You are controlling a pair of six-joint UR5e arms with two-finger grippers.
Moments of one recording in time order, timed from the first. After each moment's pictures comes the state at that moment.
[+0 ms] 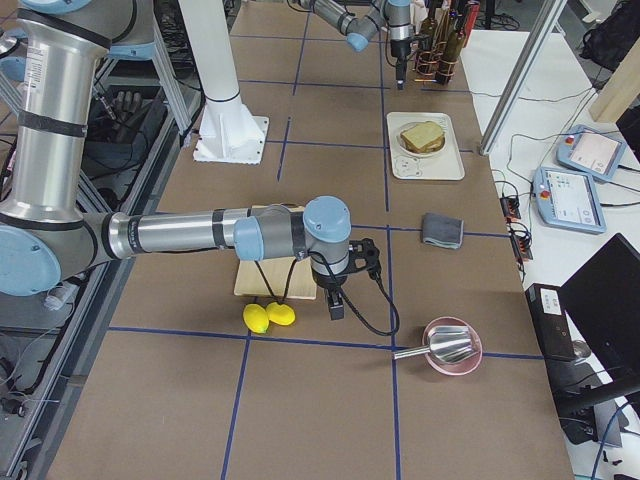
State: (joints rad) left arm -0.91 -2.19 -1.45 -2.08 -2.18 -0.86; right arm 1.50 -1.79 1.90 -1.53 2.34 -0.08
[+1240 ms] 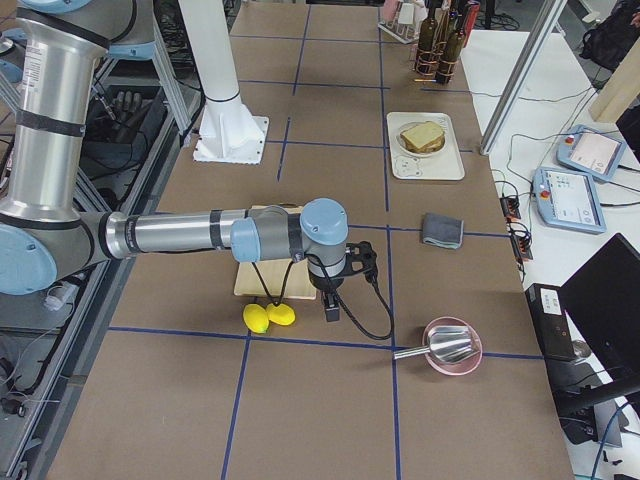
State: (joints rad) left arm -1.42 -1.50 -1.88 -1.69 -2.23 0.01; right arm 1.51 -1.81 1.90 -1.54 2.35 -0.07
